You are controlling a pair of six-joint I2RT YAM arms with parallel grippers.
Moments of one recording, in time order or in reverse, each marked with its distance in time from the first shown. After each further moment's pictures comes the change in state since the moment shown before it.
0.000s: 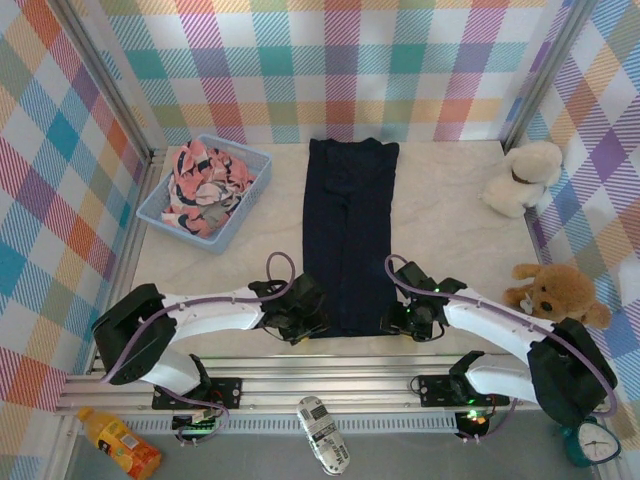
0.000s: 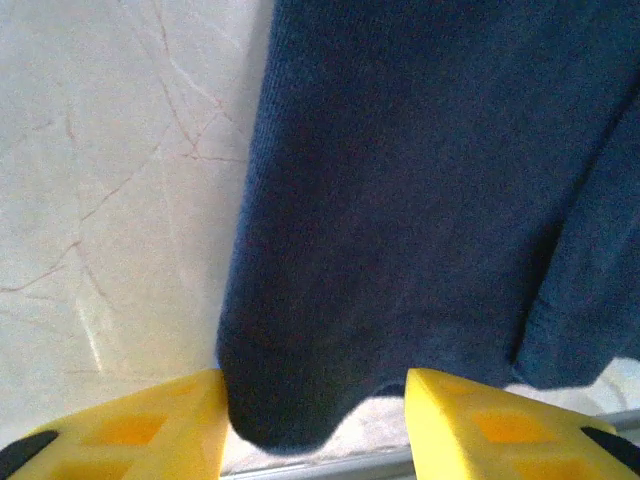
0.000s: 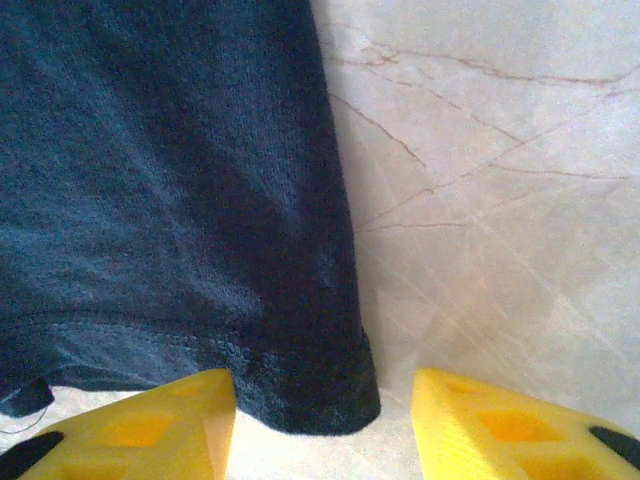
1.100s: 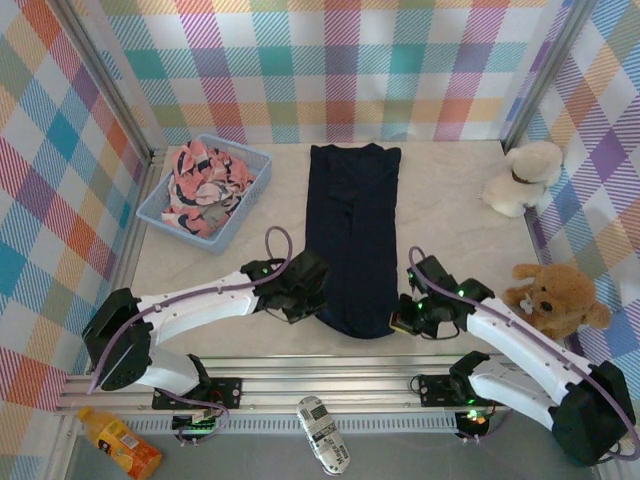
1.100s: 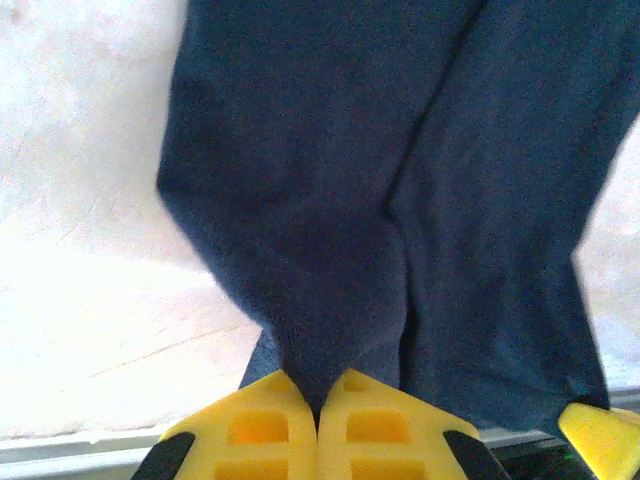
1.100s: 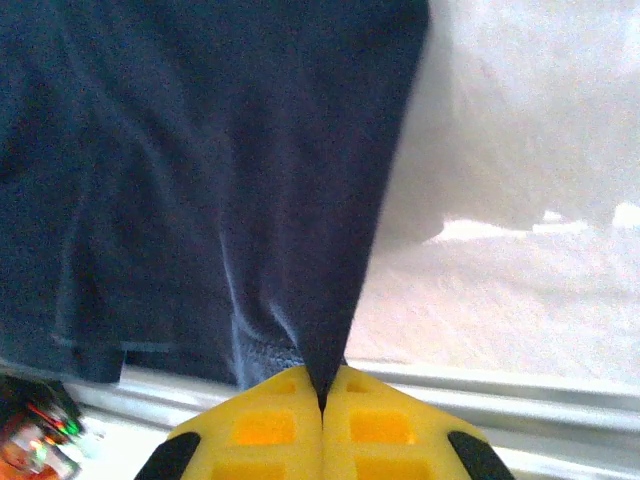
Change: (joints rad) left arm 0.051 -0.048 0.256 -0.219 -0.107 0.061; right arm -0.076 -0.198 0.096 -0.163 -0.136 0.062
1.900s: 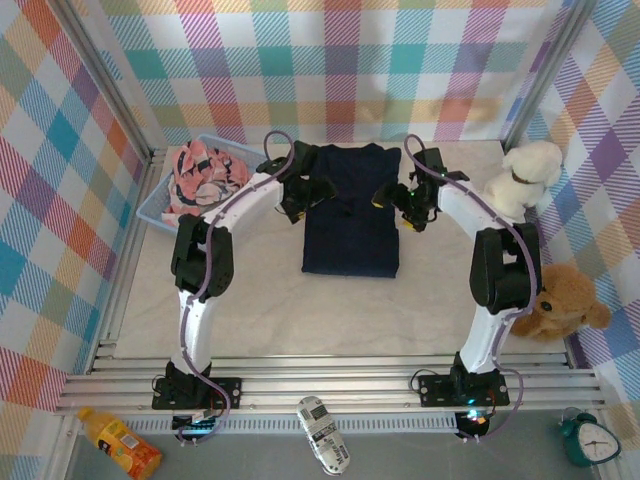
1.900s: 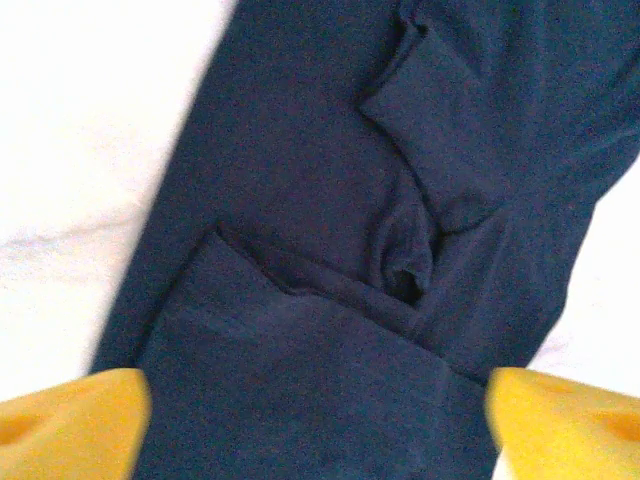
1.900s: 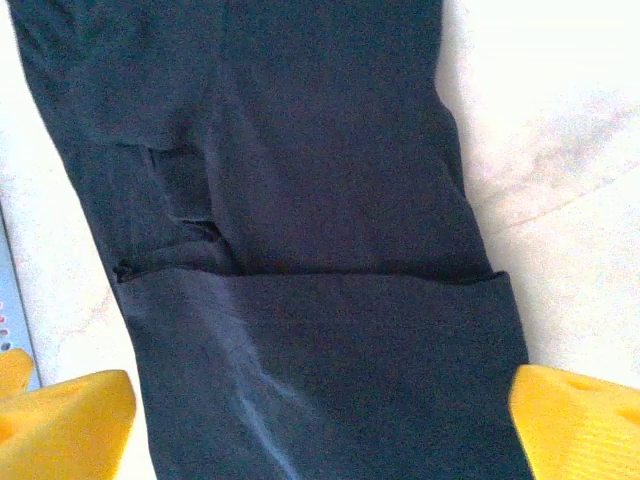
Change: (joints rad) left arm 0.459 0.726 0.902 -0.138 0.068 0.334; right arm -0.371 0.891 0.837 0.164 -0.021 -0.257
